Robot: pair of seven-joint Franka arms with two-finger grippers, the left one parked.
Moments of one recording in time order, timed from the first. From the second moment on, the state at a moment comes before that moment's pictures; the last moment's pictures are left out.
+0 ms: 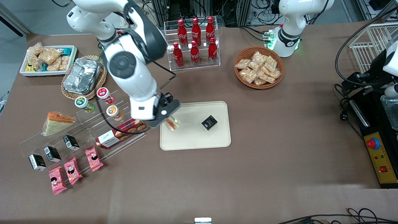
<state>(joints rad) 0.86 0.40 -0.35 -1.49 0.24 1.88 -0.33</state>
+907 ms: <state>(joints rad) 1.00 0.75 -0.35 -1.58 0.25 2.38 -0.63</state>
